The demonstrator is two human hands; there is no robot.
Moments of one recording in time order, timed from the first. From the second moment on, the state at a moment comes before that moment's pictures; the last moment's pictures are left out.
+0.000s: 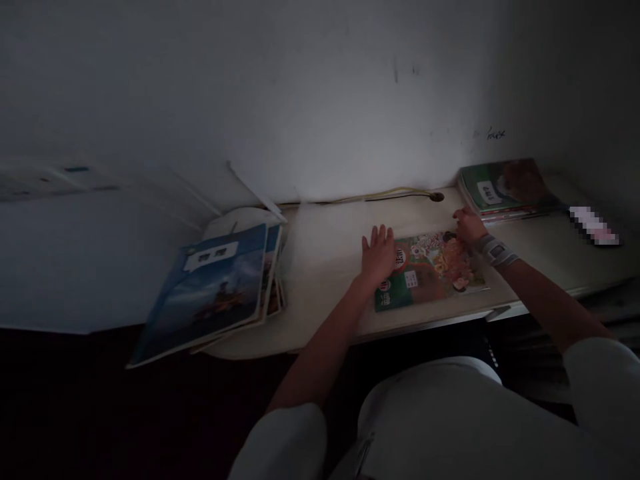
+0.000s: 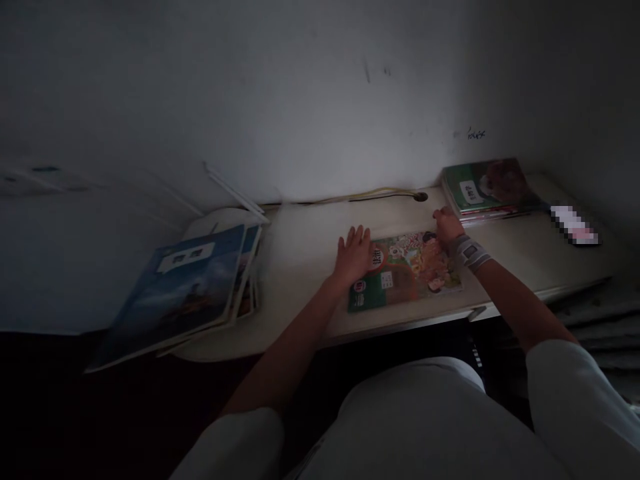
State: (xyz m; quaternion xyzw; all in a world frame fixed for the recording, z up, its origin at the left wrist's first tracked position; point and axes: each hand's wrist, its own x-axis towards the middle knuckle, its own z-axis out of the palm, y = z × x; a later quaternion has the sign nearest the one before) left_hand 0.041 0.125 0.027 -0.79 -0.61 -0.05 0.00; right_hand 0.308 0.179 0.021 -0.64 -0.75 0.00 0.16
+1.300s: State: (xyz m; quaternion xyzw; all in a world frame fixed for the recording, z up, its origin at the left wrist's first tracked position) left_hand 0.016 0.143 0.019 -0.78 -0.62 -0.03 0.03; right_hand 0.298 0.141 0.008 -0.57 -0.82 -0.03 0.06
